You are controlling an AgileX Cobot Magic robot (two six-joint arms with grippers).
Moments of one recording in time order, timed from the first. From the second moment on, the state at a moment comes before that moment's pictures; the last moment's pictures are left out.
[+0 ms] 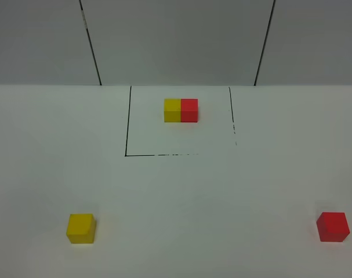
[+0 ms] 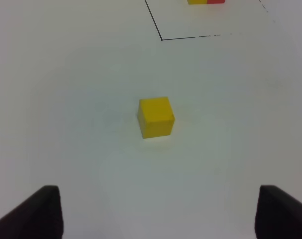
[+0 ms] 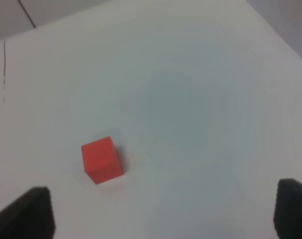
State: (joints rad) left arm -0.06 -0.01 -0.50 -0.19 1.07 0.11; right arm 0.01 -0.01 -0.49 -0.18 1.06 0.26
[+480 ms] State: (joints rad) left arm -0.06 -0.01 -0.50 -0.19 1.07 0.11; right arm 0.01 -0.01 -0.49 -0.18 1.06 0.26
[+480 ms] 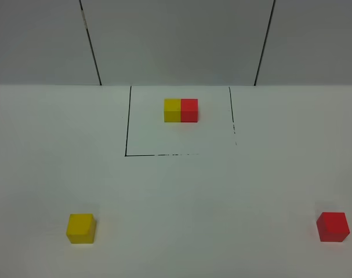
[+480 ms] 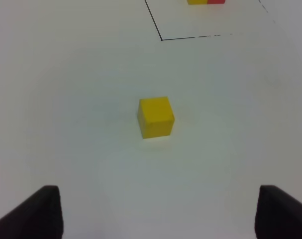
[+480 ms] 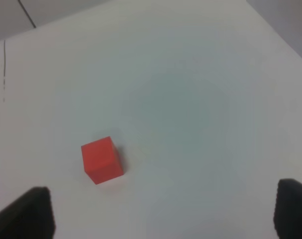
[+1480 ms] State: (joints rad) left arm -0.06 0.58 -0.62 -0.22 1.02 -0.03; right arm 0.01 -0.01 -0.49 -0.18 1.06 0.26
